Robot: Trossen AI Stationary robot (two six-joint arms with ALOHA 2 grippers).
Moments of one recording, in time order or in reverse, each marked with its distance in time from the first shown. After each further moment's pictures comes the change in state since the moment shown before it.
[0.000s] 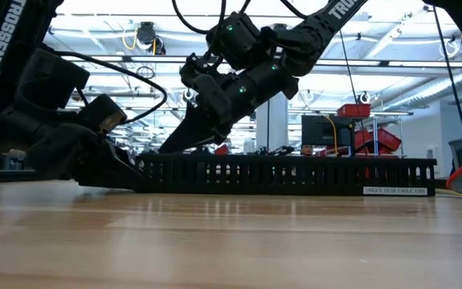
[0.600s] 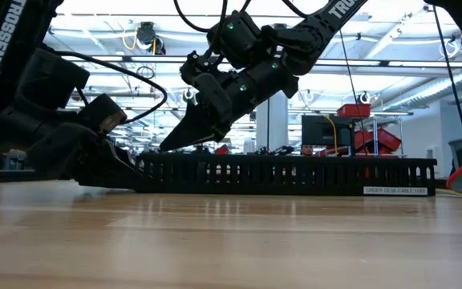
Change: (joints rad) left arm 0.000 0.000 0.000 0.000 0.000 0.001; right arm -0.002 -0.006 -0.001 0.003 -0.002 -0.027
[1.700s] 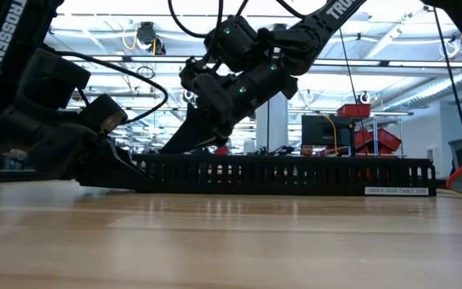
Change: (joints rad) left arm 0.000 0.000 0.000 -0.003 0.001 0.000; right arm -0.006 0.026 0.006 -0.076 -0.025 0.045
